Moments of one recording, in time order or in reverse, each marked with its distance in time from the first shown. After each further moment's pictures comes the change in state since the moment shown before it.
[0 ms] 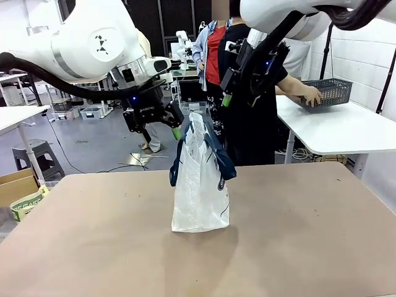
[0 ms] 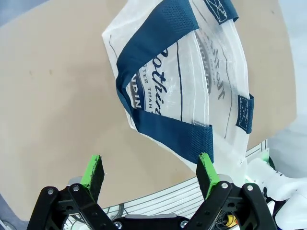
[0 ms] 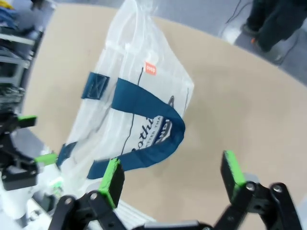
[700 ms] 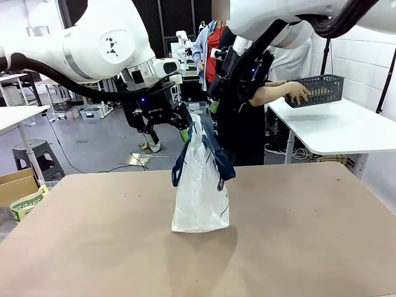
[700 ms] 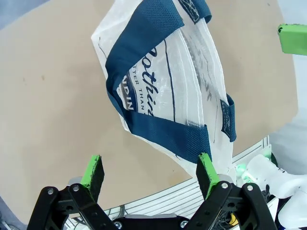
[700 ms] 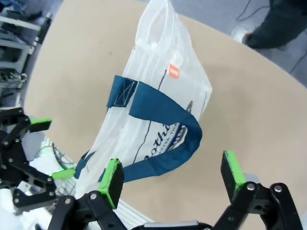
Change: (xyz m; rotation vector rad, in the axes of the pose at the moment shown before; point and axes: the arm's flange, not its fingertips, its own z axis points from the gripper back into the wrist) left arm 0.004 -0.018 -0.009 0.002 0.010 -0.042; right arm 0.011 0.025 -0.026 0.039 0.024 0.069
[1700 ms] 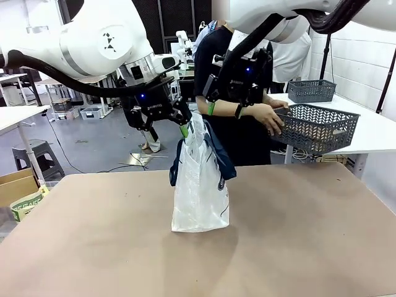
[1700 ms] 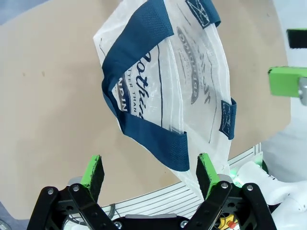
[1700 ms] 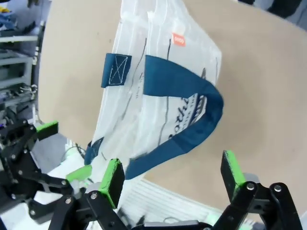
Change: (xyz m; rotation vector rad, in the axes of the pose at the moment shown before) left arm 0.001 -0.001 0.011 -0.014 -0.017 0.066; right arm -0.003 0.018 -0.003 0.027 0.137 -0.246
